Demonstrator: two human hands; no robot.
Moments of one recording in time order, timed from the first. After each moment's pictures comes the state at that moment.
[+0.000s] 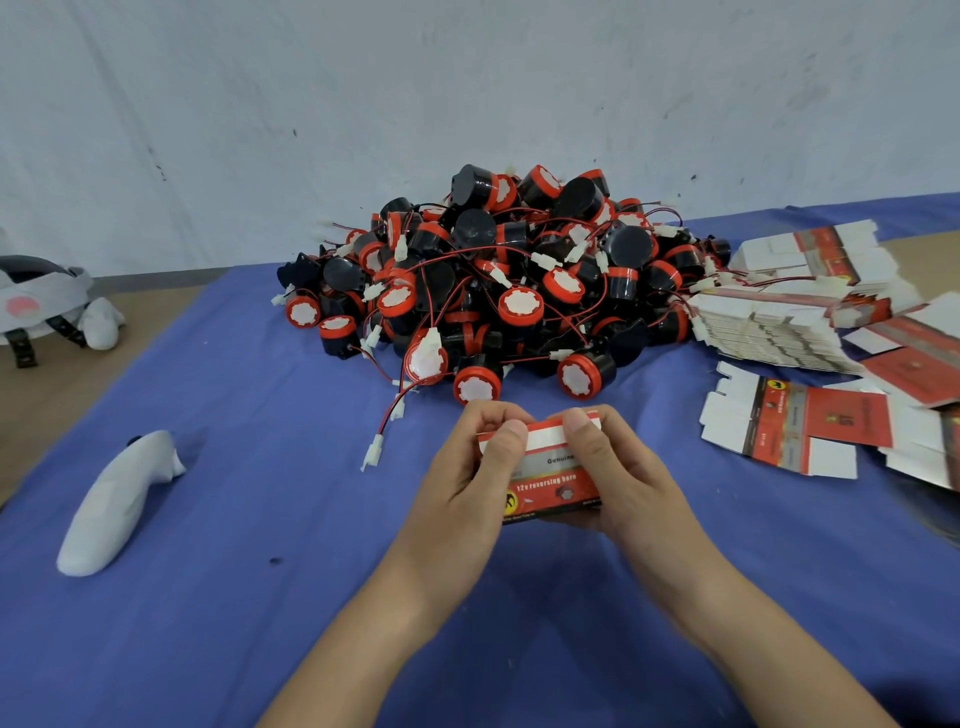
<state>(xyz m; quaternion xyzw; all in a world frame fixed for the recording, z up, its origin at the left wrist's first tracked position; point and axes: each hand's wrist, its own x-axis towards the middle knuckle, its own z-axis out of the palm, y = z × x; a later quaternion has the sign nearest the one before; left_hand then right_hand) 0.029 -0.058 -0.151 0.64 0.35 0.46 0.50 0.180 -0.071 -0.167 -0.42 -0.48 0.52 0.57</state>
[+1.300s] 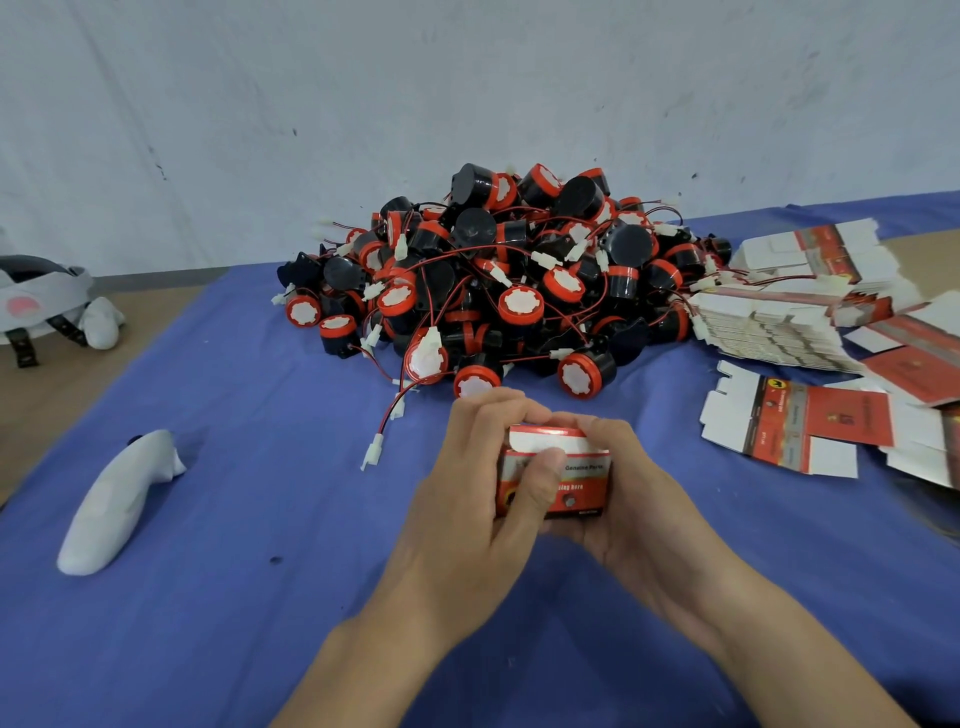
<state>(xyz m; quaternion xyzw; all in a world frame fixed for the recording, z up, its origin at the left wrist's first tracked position) 0.028 -0.056 -0.165 0.78 0.34 0.47 0.24 0.182 -0.068 -0.163 -0.35 -0.37 0.65 0.56</state>
